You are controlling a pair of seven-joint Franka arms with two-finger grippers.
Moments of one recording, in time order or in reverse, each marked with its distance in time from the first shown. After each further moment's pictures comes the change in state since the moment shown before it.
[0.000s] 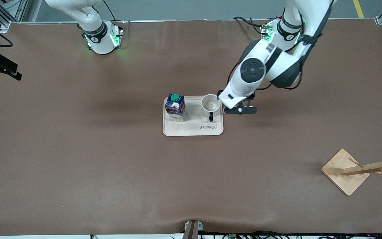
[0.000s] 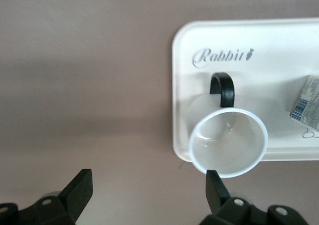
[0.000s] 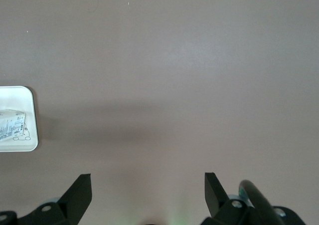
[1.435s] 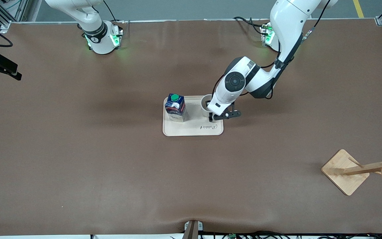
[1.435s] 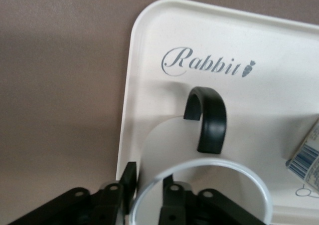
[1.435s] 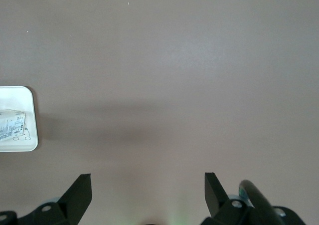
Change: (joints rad) left arm -0.053 0.183 0.010 -0.039 0.000 0.299 -0.195; right arm 0.000 0.000 0.000 0.000 0.000 0.000 0.000
